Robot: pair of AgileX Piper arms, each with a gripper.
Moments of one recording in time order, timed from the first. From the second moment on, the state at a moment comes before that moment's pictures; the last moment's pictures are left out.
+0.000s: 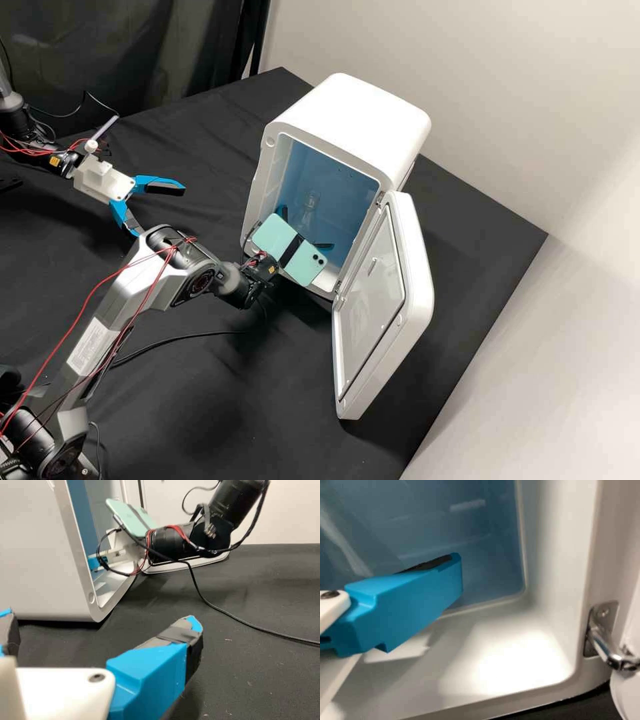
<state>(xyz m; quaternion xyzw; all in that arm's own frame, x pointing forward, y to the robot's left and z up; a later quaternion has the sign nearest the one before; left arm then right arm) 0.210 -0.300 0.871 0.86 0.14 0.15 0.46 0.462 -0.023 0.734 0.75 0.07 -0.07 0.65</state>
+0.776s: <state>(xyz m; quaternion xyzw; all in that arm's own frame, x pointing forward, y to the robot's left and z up) 0.212 -0.302 0.869 0.86 0.13 0.14 0.46 0.424 -0.011 0.744 0.76 0.08 -0.03 0.64</state>
